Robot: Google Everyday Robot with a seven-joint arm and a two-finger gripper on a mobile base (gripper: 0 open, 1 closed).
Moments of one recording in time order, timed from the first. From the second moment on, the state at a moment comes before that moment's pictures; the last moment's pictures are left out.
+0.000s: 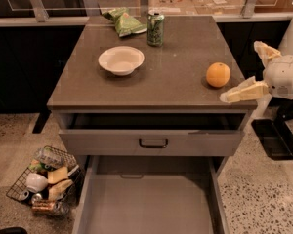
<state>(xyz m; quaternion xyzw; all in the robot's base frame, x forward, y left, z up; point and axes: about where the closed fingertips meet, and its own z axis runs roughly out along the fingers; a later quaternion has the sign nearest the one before) 0.595 -0.253 0.896 -0.43 0.68 0.12 0.58</state>
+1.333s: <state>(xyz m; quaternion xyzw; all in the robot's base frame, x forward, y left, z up) 0.642 -0.189 0.856 -0.32 0.63 0.25 0.66</state>
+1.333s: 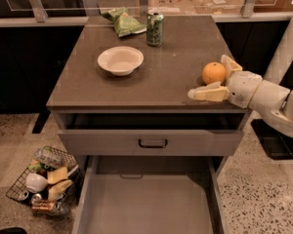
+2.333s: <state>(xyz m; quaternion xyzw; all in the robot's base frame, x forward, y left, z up) 0.644 -0.210 0.886 -0.31 0.71 0.15 0.61</state>
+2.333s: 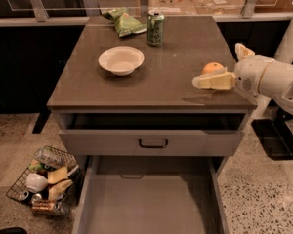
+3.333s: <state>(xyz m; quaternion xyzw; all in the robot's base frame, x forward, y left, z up) 0.647 -0.235 0.866 -0.28 0.74 0.14 0.59</state>
